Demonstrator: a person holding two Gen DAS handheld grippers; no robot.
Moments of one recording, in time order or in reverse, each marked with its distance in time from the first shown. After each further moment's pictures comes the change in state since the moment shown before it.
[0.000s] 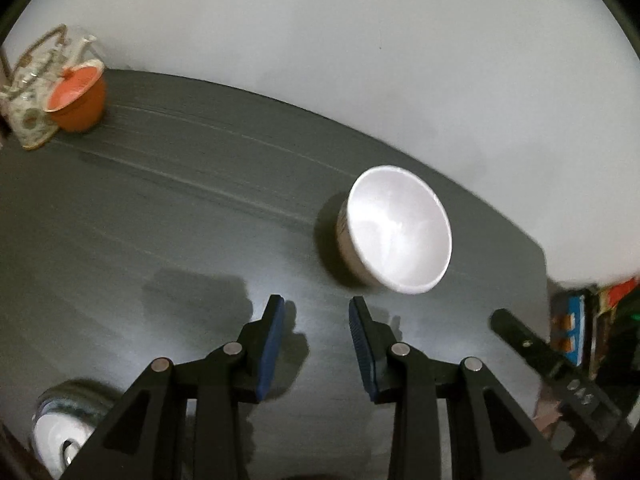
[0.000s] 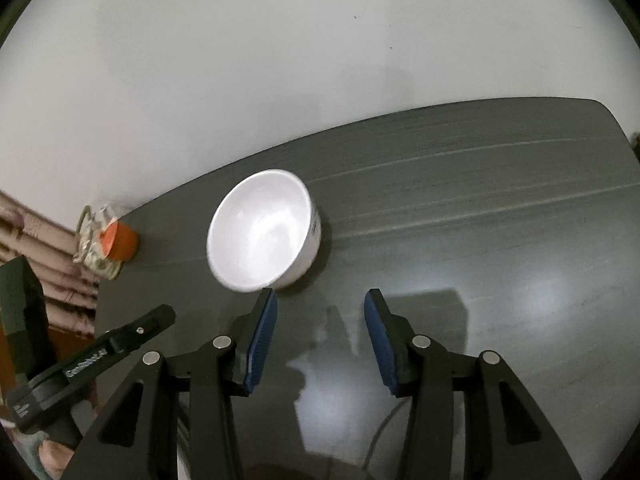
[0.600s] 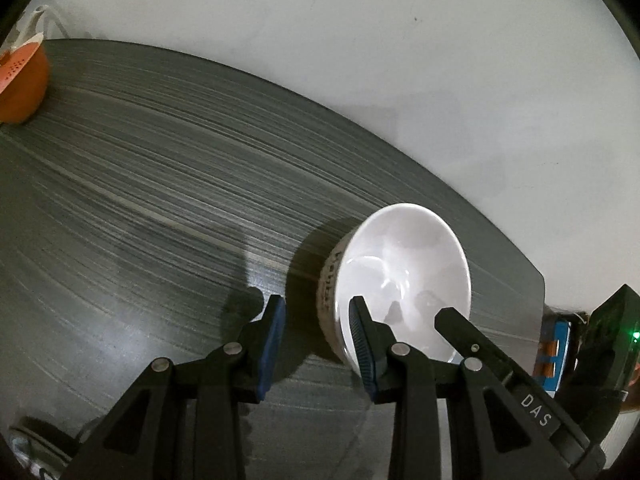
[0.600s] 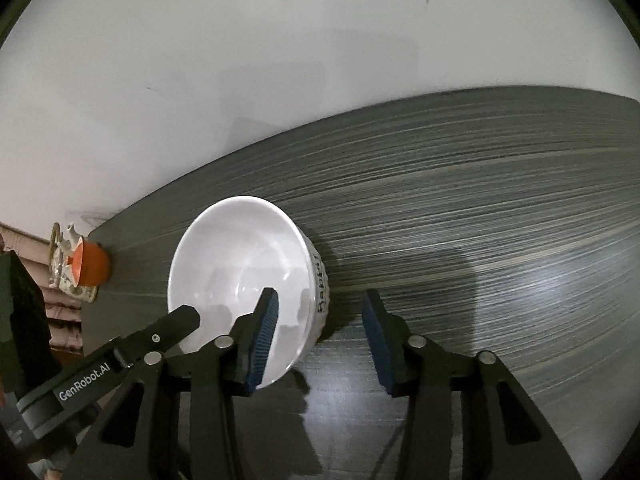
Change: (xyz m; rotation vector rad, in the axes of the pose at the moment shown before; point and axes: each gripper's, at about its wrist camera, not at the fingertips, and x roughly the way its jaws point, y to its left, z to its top) left arm 0.076 -0.009 0.048 -0.074 0.091 -0.039; right arm 0.083 0.005 0.040 0.041 0.088 -0.019
